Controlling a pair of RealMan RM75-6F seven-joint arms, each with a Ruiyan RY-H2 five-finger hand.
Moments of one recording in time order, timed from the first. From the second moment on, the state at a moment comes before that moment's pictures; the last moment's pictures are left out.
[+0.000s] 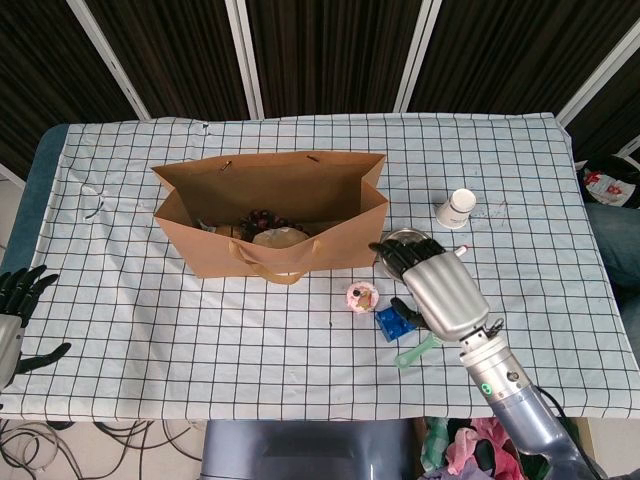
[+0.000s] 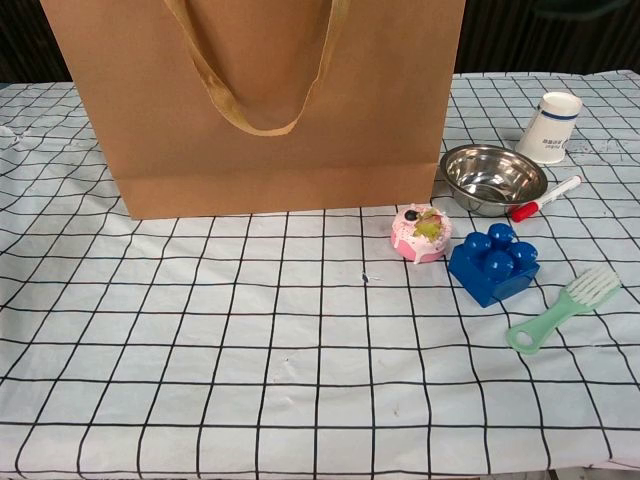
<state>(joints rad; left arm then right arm) -0.10 -1.05 -0.03 -1.67 1.55 1.52 -0.03 0.74 -0.98 0.09 -2.29 -1.18 1.33 -0.55</state>
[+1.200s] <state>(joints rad) -0.10 -1.05 -0.04 -1.67 1.53 1.50 0.00 0.86 -1.46 0.09 -1.77 -0.81 1.04 -0.67</state>
